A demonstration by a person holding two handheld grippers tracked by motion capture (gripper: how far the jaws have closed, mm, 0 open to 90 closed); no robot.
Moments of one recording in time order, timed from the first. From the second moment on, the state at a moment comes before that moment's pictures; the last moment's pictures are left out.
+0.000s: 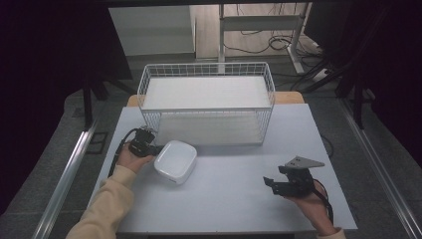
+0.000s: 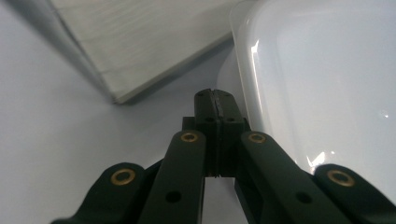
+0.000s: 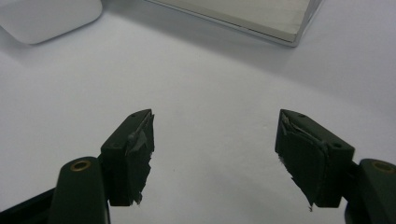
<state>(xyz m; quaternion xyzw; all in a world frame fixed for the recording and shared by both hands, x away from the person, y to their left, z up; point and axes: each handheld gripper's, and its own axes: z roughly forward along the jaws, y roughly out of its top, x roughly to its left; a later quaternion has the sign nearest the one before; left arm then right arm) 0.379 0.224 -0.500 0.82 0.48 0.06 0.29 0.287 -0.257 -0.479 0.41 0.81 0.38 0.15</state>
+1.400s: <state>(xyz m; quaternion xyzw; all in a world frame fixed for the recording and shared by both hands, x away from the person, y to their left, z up) 0.334 0.147 -0.499 0.87 0.38 0.02 0.30 0.286 -0.257 -0.478 0.40 0.82 0.38 0.15</state>
